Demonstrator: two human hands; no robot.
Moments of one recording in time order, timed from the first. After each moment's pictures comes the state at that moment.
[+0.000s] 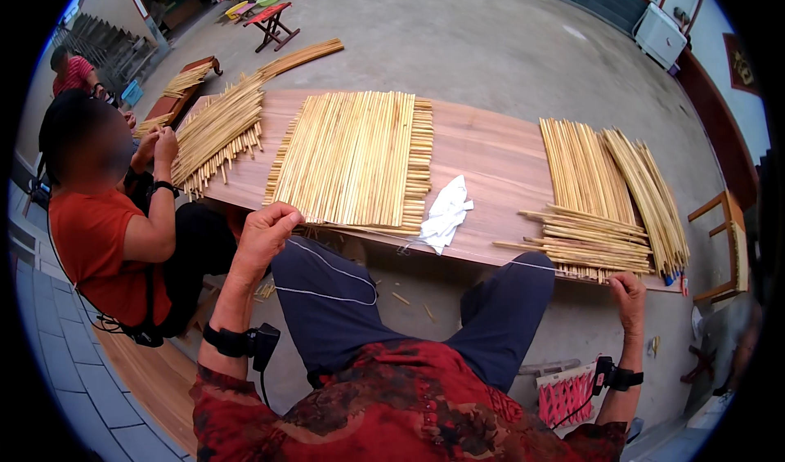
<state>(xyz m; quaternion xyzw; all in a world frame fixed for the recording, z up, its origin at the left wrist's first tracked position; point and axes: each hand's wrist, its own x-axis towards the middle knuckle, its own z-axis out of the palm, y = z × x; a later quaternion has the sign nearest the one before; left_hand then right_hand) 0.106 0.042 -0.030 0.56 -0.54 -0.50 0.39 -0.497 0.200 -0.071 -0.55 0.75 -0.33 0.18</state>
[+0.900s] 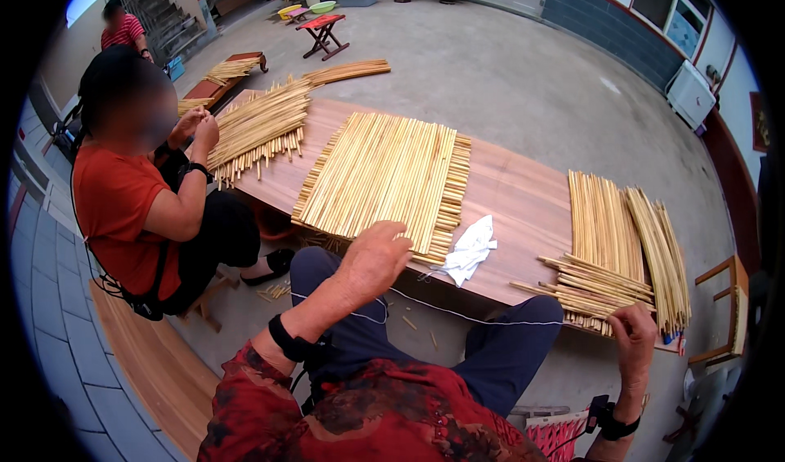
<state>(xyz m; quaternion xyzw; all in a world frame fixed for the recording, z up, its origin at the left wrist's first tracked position) 0.020 0.047 -0.044 0.43 -0.86 -0.09 0.24 -0.386 0.175 0.026 -0.69 0.66 -0.29 0.02</state>
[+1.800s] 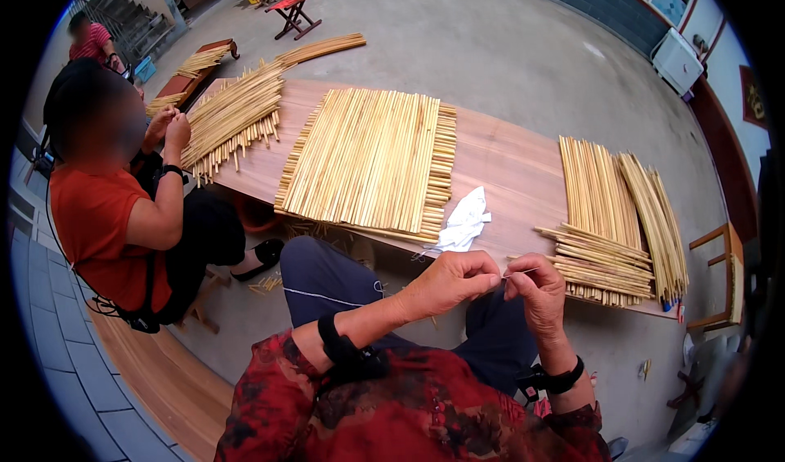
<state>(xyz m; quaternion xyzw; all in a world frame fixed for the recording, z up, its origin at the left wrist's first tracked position) -0.068 0.067 -0.053 0.26 -0.56 -0.73 0.30 -0.257 0.113 -0.049 -0.49 0.42 -0.54 0.54</state>
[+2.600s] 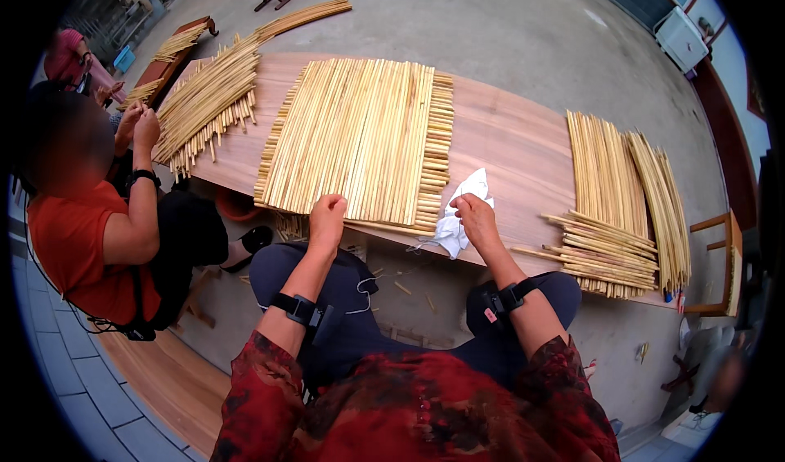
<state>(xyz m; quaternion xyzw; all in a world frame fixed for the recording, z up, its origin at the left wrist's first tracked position) 0.070 -0.039 -0.221 0.70 -0.45 -0.40 0.38 -0.229 -0.043 -0.233 -0.60 0.63 -0.35 0.35</state>
